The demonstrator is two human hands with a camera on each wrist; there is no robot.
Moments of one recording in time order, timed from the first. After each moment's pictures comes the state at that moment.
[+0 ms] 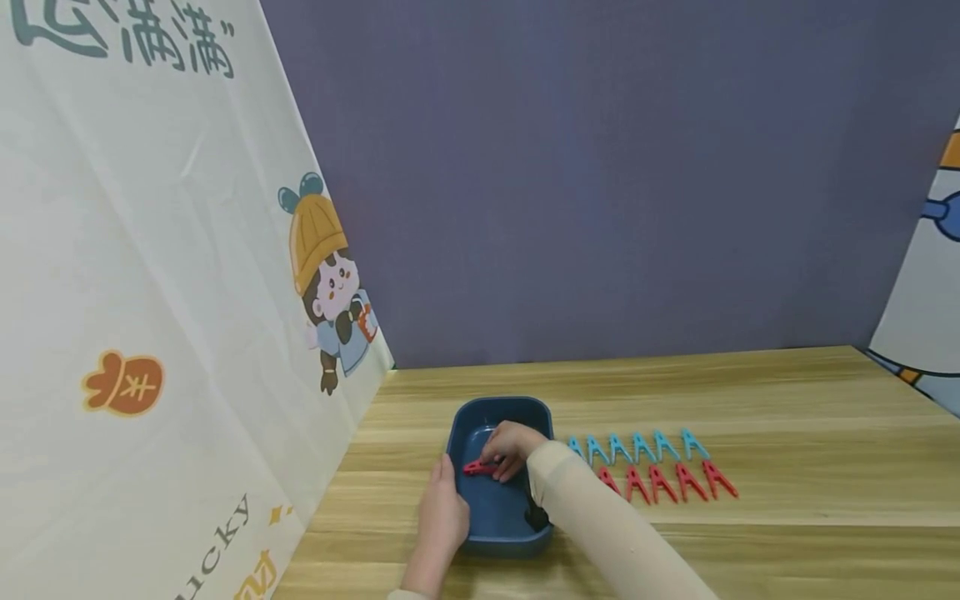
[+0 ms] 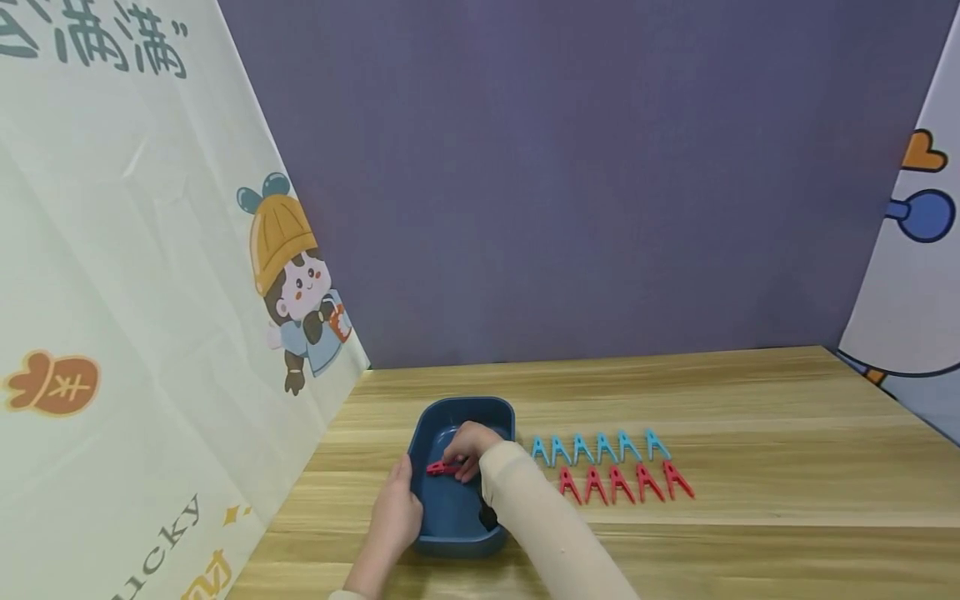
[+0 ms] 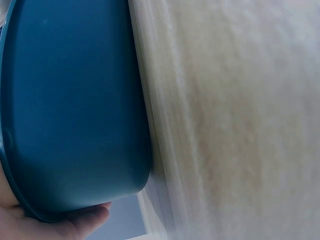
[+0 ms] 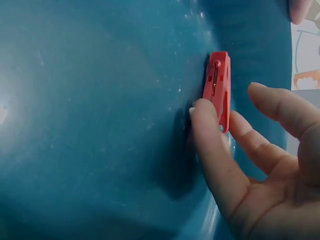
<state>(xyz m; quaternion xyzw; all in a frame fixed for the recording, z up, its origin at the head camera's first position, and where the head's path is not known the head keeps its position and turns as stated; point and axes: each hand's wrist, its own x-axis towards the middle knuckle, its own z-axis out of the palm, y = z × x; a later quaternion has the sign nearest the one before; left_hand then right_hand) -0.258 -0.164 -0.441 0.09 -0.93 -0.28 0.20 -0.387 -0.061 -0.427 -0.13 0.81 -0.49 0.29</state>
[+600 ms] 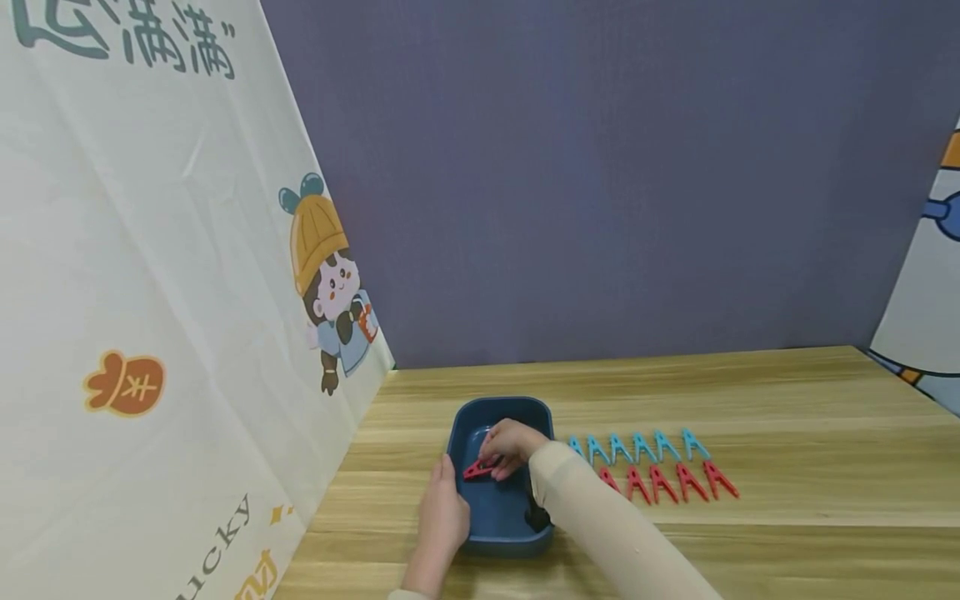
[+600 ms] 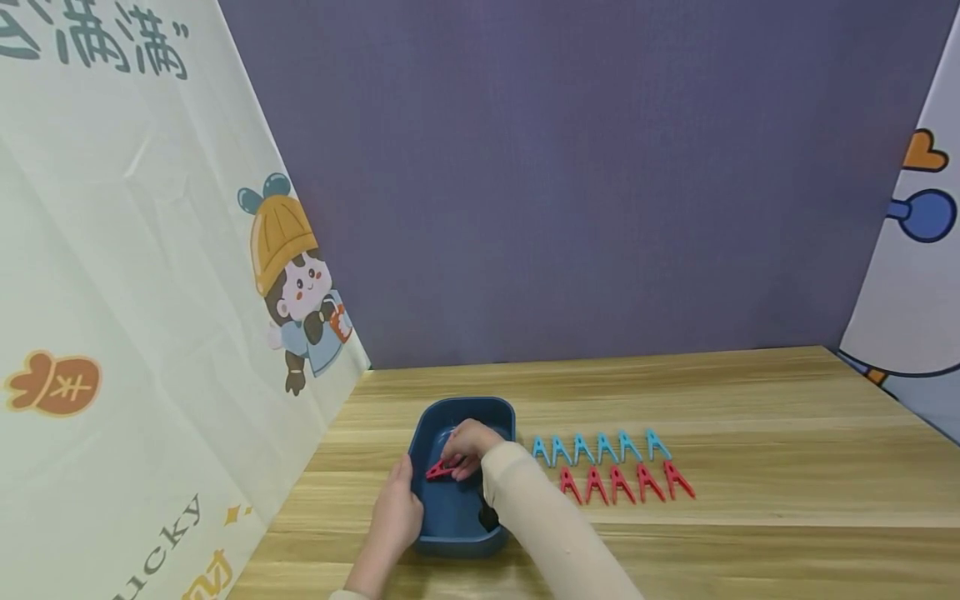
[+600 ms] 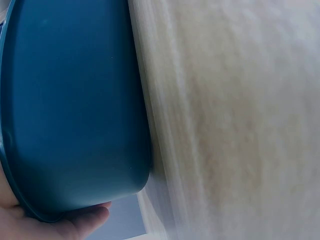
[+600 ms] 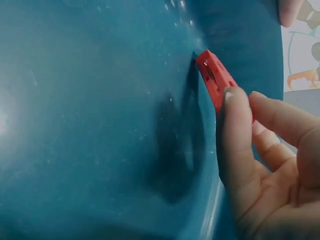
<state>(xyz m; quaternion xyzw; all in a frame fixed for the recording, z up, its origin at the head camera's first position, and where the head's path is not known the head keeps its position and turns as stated) -0.259 -0.164 -0.440 0.10 -0.94 -0.28 0.19 -0.388 -0.061 -0.426 -0.15 0.80 -0.50 0.28</state>
